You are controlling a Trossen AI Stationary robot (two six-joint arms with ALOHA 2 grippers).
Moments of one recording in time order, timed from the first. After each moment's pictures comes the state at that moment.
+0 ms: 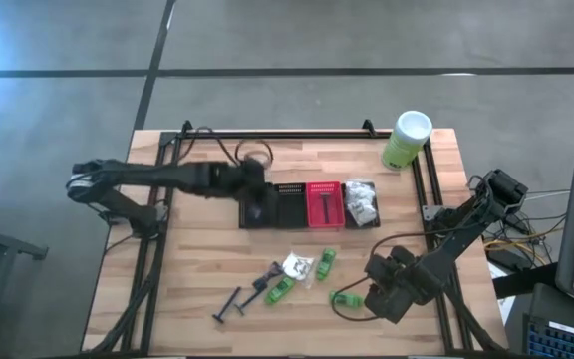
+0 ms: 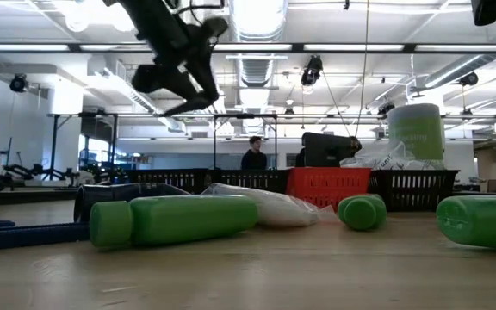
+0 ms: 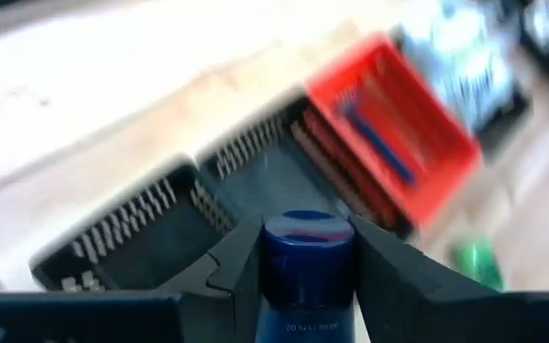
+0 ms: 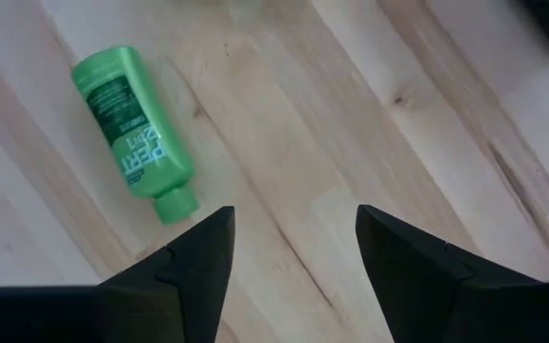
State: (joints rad) left arm 0.10 1.40 1.14 -0.58 -0.27 -0.81; right arm 0.78 1.55 1.07 -0.98 0.27 1.42
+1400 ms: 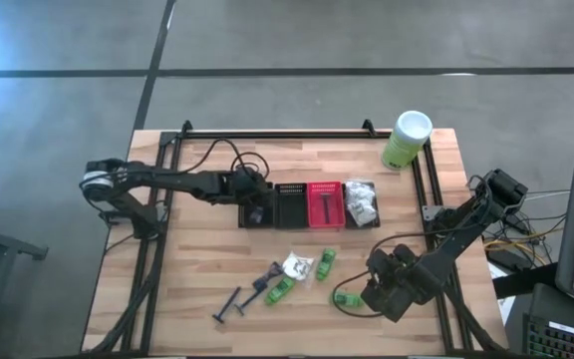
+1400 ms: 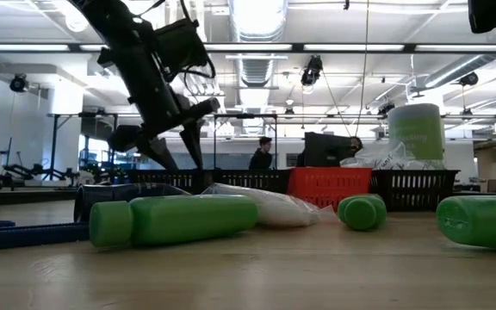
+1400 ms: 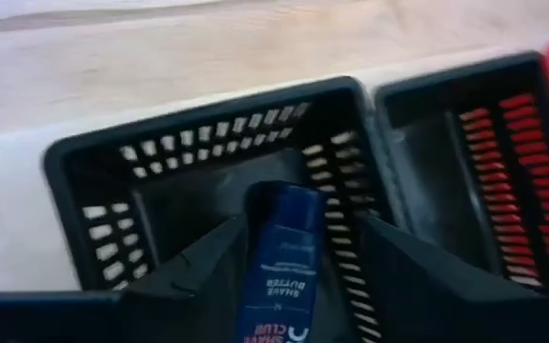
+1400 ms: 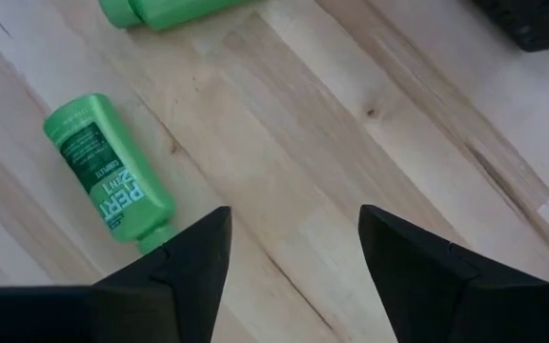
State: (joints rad) left arm 0.18 1.51 0.88 -0.35 -0.27 -1.12; right arm 0.78 1.55 1.05 -0.99 0.34 1.54
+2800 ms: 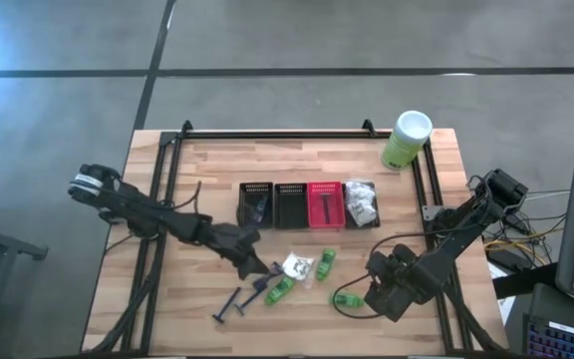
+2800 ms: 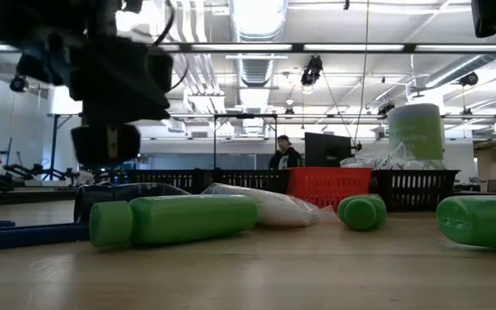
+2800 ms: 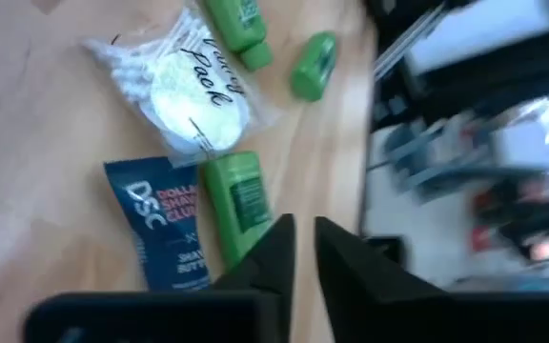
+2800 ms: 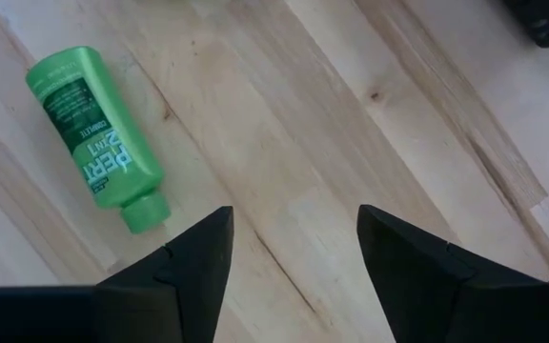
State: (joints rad) left arm -0.27 1.44 0.54 0.46 0.17 -1.07; right arm 0.78 1.55 1.04 -0.99 0.28 1.45
